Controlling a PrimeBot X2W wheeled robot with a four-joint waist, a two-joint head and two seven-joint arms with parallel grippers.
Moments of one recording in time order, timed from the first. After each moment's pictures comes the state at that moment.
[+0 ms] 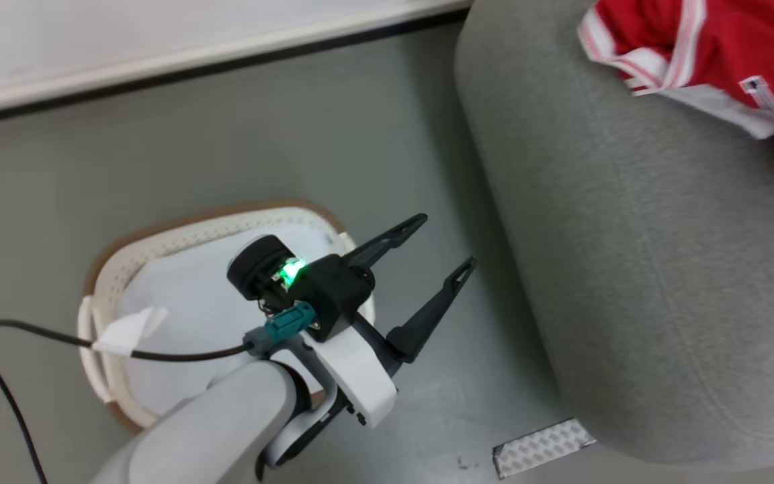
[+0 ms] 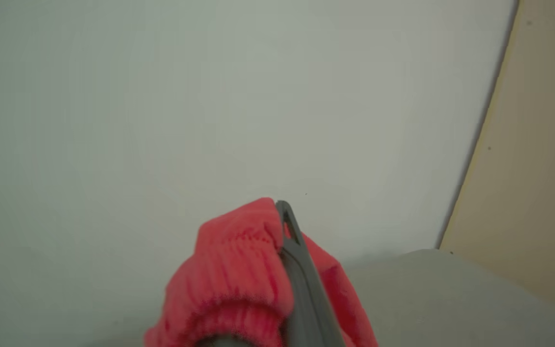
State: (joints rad) left arm -0.69 0.38 -0.85 -0.01 -0.46 0.00 -0.04; right arm -0.84 -0.55 -0.26 0.36 0.52 0.13 -0.10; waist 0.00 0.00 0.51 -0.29
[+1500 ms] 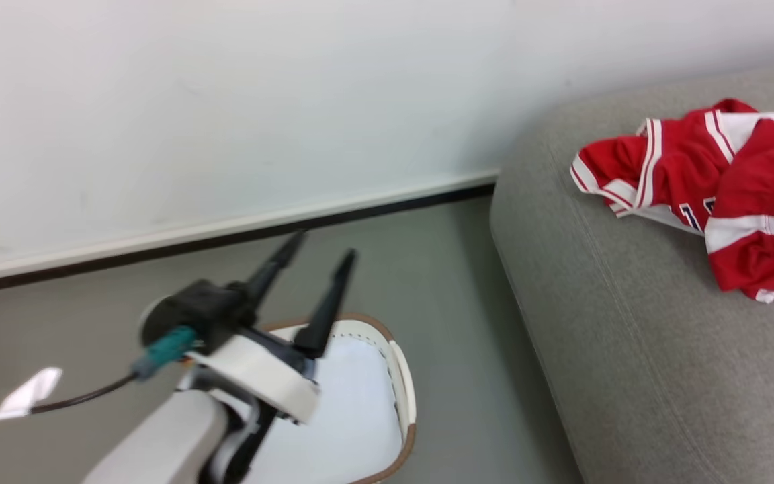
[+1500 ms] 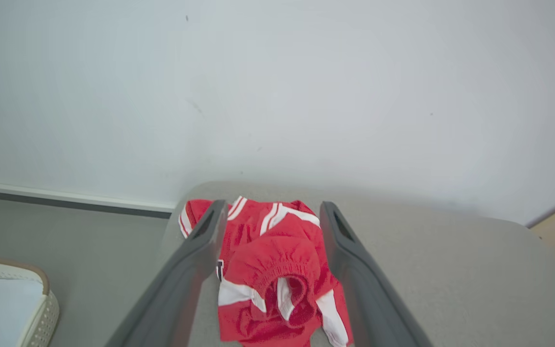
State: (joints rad) left arm -0.51 0.41 -0.69 0.09 -0.60 0.12 -0.22; right arm -0.70 -0.79 0.27 0.20 0.72 0.13 0.48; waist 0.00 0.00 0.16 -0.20
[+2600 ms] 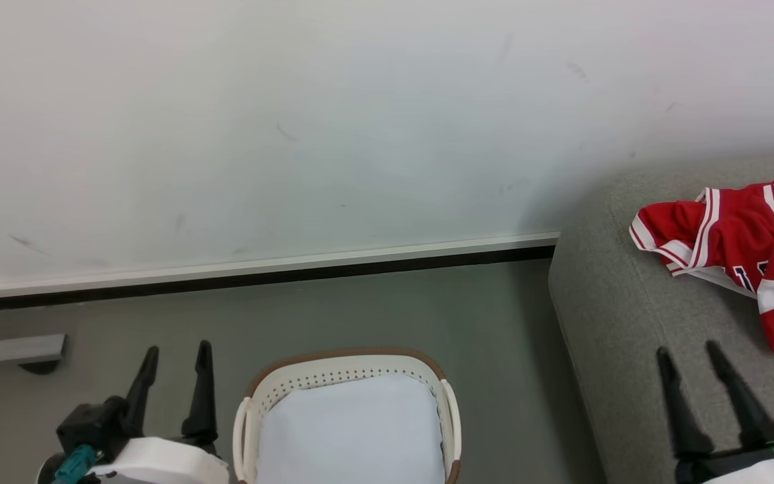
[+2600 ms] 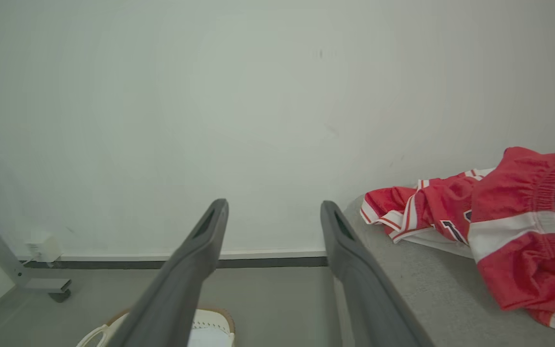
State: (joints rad) left arm -0.12 0.22 -0.18 0.22 -0.41 0.10 -0.26; right arm -0.04 -0.23 0.12 0.09 0.46 0.13 -0.19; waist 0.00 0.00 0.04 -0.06
